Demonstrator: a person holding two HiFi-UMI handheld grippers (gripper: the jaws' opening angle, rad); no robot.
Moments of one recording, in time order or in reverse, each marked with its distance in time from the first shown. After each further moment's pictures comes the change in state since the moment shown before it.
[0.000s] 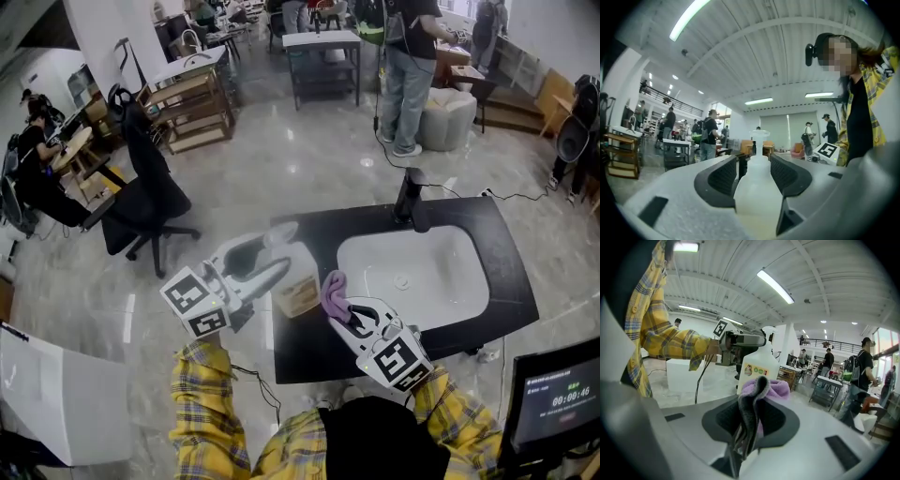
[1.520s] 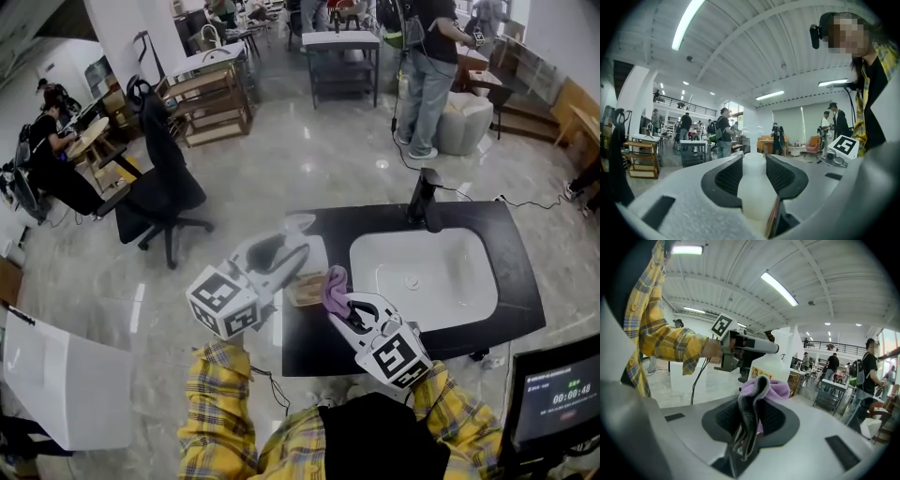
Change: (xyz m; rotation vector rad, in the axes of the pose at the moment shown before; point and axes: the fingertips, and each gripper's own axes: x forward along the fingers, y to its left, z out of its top) left arm 0.006 0.002 -0.003 0.033 0.067 0.200; right arm 0.012 0.013 0.017 -0.026 -0.031 0.044
